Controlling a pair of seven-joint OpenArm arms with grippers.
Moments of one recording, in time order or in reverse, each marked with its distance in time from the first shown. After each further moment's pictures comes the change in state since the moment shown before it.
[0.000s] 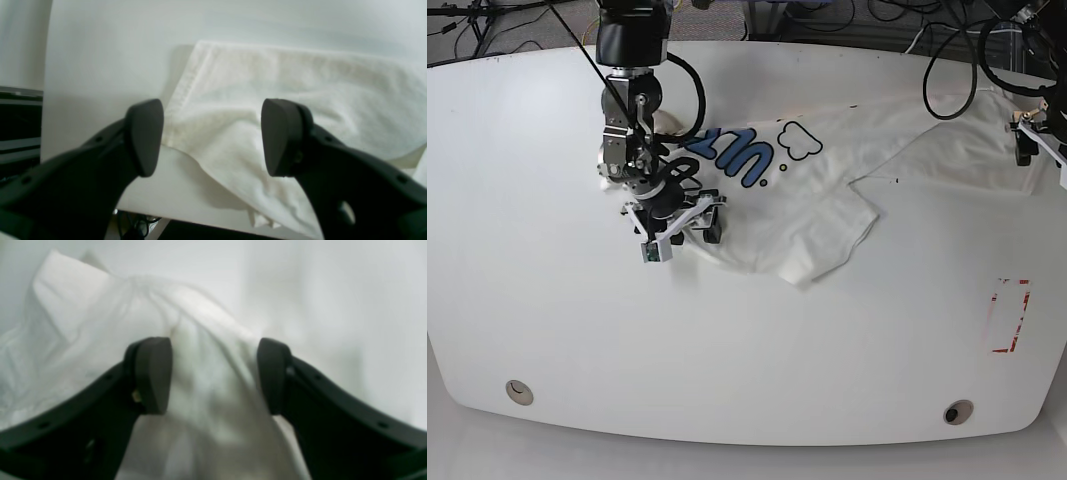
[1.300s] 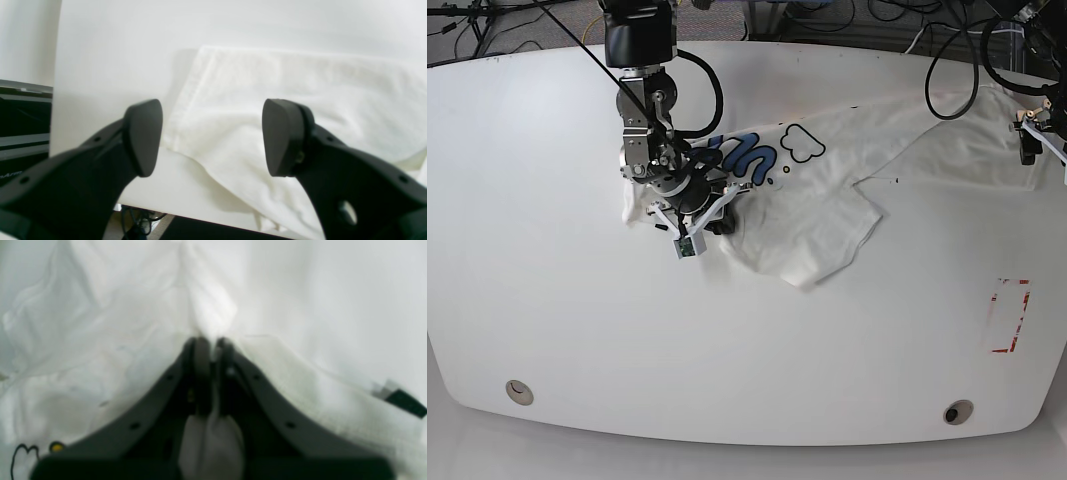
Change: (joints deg) left arm -0.2 -0.4 -0.8 -0.1 0.6 0.0 -0.2; right arm -1.0 -0.2 -6.5 1.1 -0.8 0.0 -1.5
